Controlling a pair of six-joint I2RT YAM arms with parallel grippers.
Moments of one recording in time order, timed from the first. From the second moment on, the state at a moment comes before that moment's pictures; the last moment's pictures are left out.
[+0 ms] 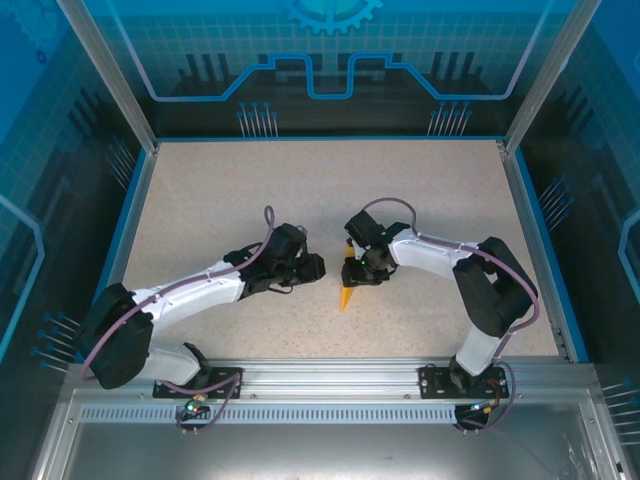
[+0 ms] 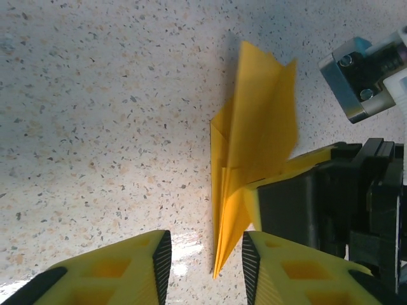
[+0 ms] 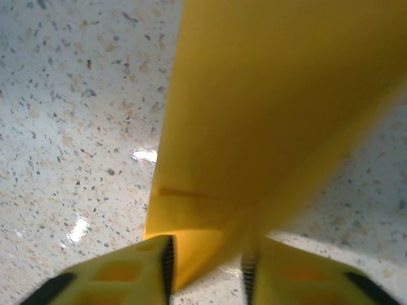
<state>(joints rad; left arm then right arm) -0.72 1.36 0.81 -0.30 0.07 -0.89 0.65 1.73 1.04 -0.65 -0.19 0.52</state>
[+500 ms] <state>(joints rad) -0.72 1.20 0.80 -0.40 -0.04 -0.89 0.63 1.46 1.04 -0.52 -0.41 0.44</state>
